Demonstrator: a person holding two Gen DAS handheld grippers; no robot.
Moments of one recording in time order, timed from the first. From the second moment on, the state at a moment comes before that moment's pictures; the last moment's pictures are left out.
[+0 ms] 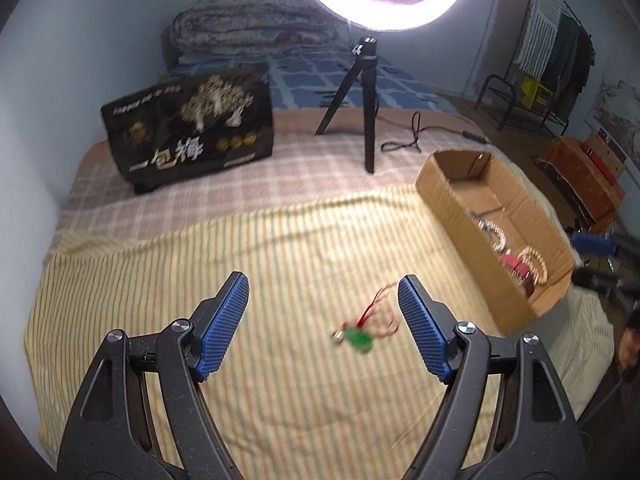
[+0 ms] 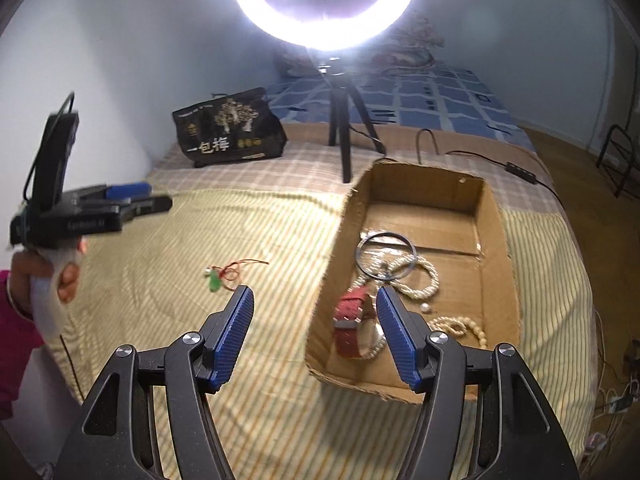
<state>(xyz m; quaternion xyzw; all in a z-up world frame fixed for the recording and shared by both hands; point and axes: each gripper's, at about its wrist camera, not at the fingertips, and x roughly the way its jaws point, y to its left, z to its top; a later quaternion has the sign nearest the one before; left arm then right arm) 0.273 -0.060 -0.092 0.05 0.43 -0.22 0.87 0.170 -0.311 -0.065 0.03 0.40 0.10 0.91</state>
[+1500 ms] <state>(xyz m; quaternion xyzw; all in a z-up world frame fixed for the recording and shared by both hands) 0.278 -0.076 -0.196 0.08 0.48 -0.28 0.83 0.199 -0.216 -0.147 0.00 0.48 0.16 0.86</state>
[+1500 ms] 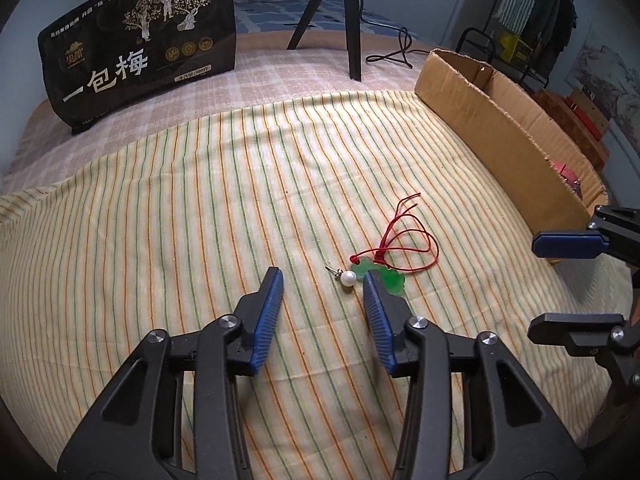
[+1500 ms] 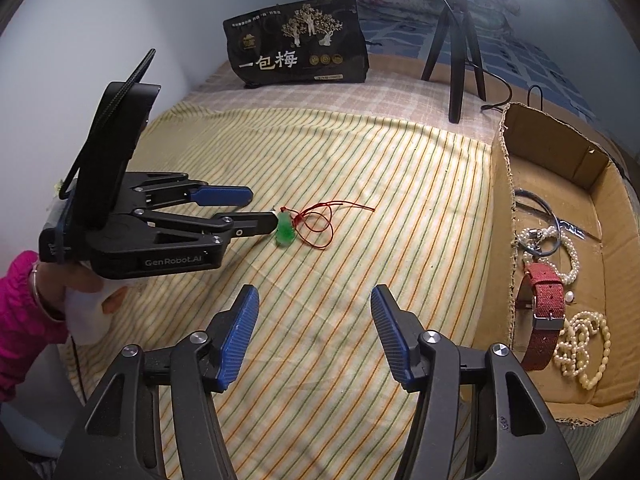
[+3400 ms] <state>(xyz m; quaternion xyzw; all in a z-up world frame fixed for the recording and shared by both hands) 0.283 -0.045 -0.200 0.05 0.47 -0.25 0.85 0.257 -0.161 -0.184 -0.06 0.47 0.15 0.87</state>
